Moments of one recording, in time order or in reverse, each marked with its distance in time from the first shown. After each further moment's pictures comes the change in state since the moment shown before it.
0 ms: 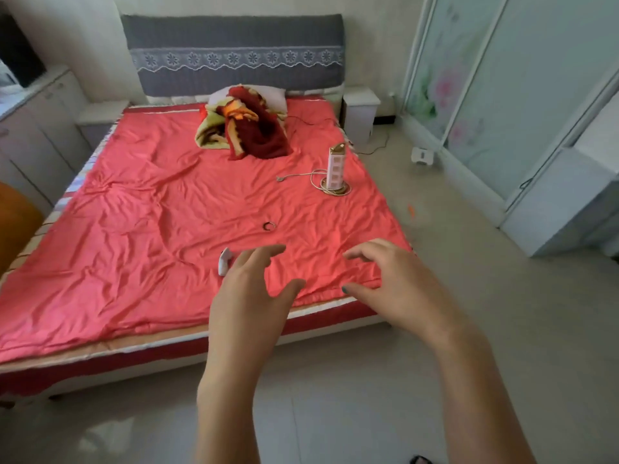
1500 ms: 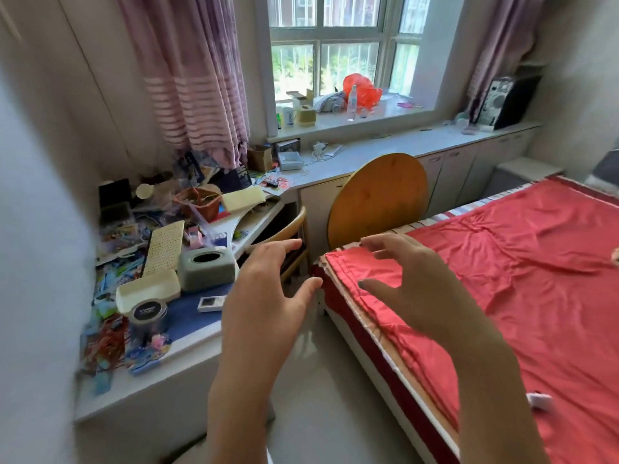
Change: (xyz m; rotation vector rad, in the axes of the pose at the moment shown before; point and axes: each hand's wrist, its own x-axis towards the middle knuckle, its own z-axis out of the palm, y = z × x) left_hand -0.117 -0.141 -0.299 0.516 0.973 -0.704; right_hand 0.106 -0.402 0.229 0.298 -0.529 -1.129
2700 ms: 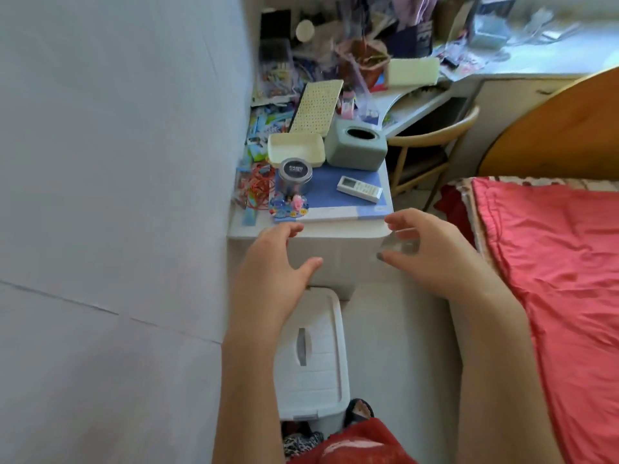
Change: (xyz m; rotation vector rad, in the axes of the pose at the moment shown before) left_hand -0.102 -0.210 -0.079 0.127 0.023 -0.685; right_hand 0.026 -0.093 0.225 0.110 -0.610 -0.014
